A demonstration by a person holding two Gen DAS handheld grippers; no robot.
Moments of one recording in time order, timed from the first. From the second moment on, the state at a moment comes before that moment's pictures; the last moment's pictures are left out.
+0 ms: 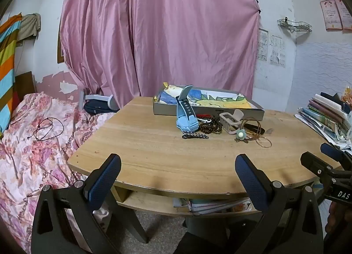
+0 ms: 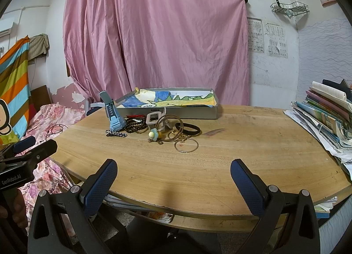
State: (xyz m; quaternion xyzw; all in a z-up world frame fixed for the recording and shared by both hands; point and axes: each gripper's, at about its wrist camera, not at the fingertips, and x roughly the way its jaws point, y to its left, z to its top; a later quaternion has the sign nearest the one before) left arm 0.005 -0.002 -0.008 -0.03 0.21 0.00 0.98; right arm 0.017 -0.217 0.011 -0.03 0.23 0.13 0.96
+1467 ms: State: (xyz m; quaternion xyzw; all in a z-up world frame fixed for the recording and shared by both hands) left arm 0.023 0.000 -0.018 -0.03 0.23 -0.01 0.97; right arm 0.036 -0.219 0.003 -0.02 0.25 0.13 0.96
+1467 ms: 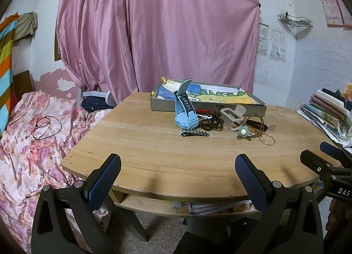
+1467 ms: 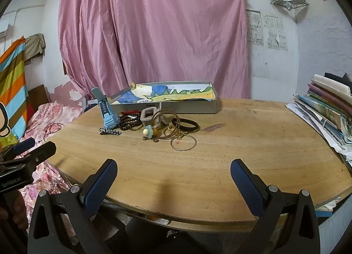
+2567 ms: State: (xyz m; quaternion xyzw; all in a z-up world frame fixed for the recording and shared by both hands) left arm 0.124 0.037 -0.009 -0.11 0.31 -0.07 0.94; right arm 0.141 -0.233 0.034 0.03 0.33 0.23 0.92
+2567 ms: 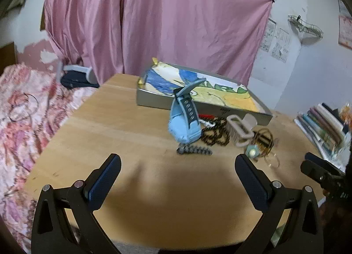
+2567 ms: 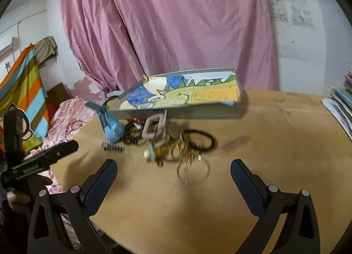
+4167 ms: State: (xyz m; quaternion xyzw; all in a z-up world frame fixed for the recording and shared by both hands) left arm 0.215 0.036 0.030 -0.17 0.32 -0.14 0.92; right arm 0.271 -0.205 0.053 0.11 0.37 0.31 0.87
